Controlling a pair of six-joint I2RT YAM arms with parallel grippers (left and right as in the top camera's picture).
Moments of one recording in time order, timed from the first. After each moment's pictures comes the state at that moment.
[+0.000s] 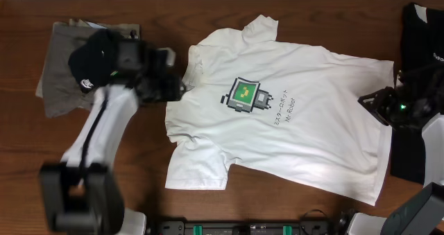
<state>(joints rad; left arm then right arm) -0.08 1.68 1.20 -0.69 0.41 -0.08 -0.48 1.48 1.04 -0.77 -0.63 0.17</state>
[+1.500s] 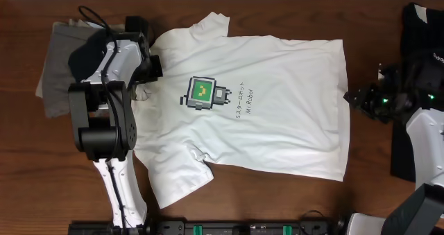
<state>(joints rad) 0.00 2.22 1.65 -0.84 -0.08 -0.19 -0.33 1.49 1.04 -0.72 -0.51 0.18</state>
